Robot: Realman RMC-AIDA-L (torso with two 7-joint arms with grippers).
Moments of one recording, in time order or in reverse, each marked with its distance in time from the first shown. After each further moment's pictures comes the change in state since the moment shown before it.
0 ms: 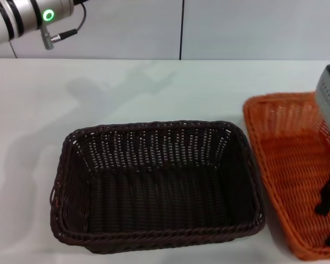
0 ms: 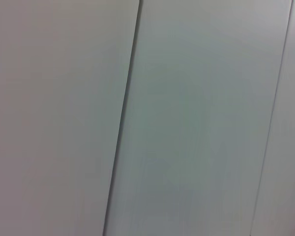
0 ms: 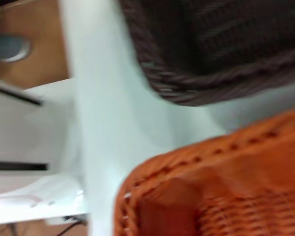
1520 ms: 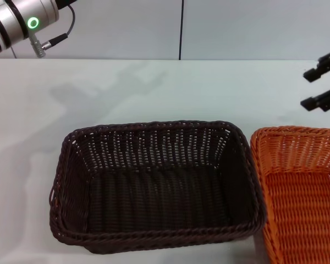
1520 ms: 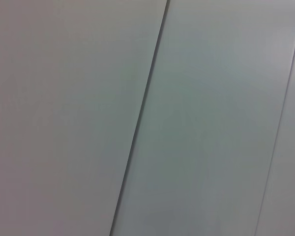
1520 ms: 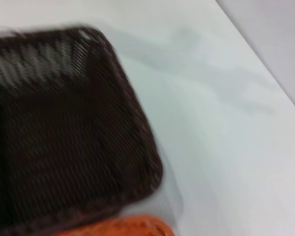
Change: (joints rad) left arm 0.065 -0.006 0.002 0.023 -0.175 -0.028 0.072; right arm 0.058 -0.147 0.411 0.004 0.166 0.193 -0.129
